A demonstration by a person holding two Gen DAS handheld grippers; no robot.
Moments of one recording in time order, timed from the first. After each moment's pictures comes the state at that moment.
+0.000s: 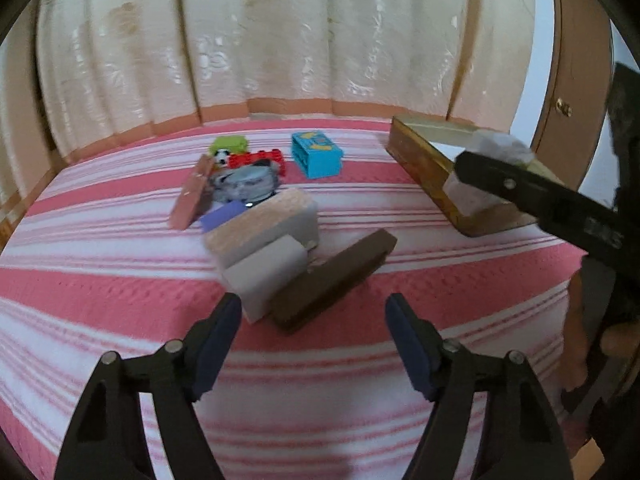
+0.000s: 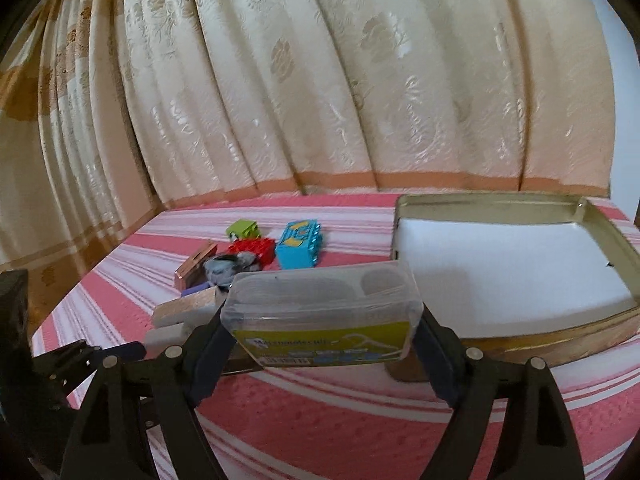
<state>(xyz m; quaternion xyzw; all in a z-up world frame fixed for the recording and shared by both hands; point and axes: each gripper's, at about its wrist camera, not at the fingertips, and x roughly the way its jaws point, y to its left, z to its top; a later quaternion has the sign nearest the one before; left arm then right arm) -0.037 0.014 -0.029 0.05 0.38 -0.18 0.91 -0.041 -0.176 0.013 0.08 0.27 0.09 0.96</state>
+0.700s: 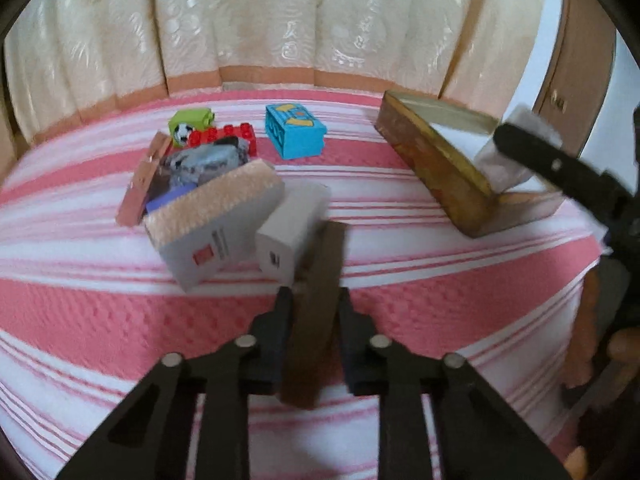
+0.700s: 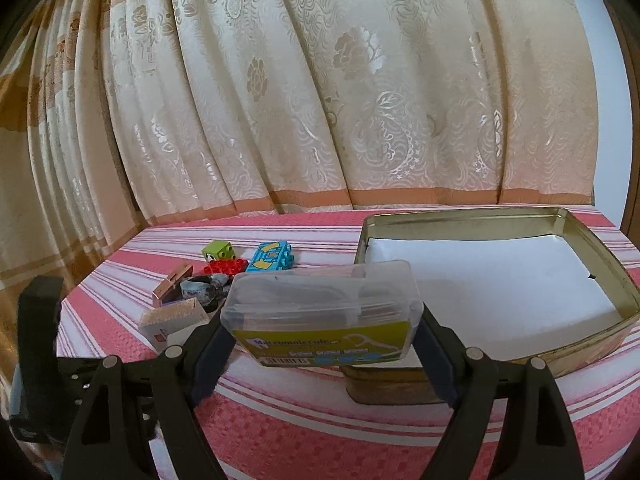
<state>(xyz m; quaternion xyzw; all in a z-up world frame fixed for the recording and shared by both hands) -0.006 0.006 -0.042 0.01 0.43 -0.23 0.88 -0.033 -0.194 0.016 0.08 0.25 0.06 0.96</state>
